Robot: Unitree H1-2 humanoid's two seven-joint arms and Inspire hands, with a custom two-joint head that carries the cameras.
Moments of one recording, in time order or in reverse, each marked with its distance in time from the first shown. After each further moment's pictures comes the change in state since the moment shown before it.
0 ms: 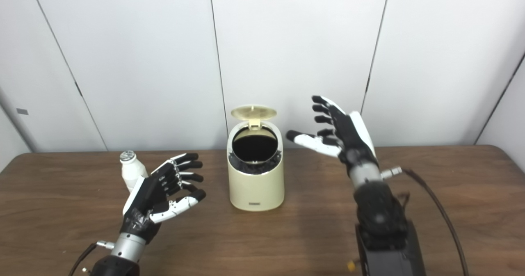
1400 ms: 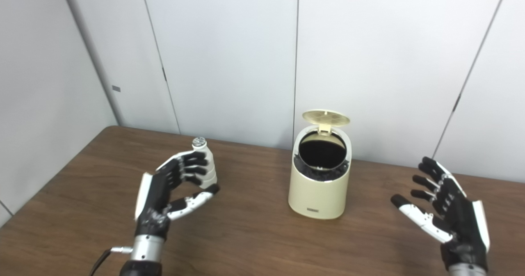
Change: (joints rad) left arm 0.189 -0.073 0.162 -0.228 0.287 0.010 0.289; right arm 0.209 -0.045 -0.016 0.009 0.266 -0.246 -0.165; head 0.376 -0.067
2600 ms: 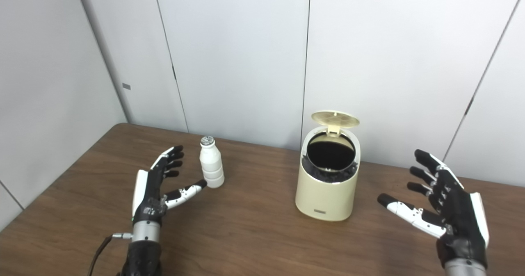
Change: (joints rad) left arm -0.142 0.103 0.015 0.302 0.106 0.073 0.136; right arm 0.007 0.043 0.053 -0.213 -0.042 0.237 -0.010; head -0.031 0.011
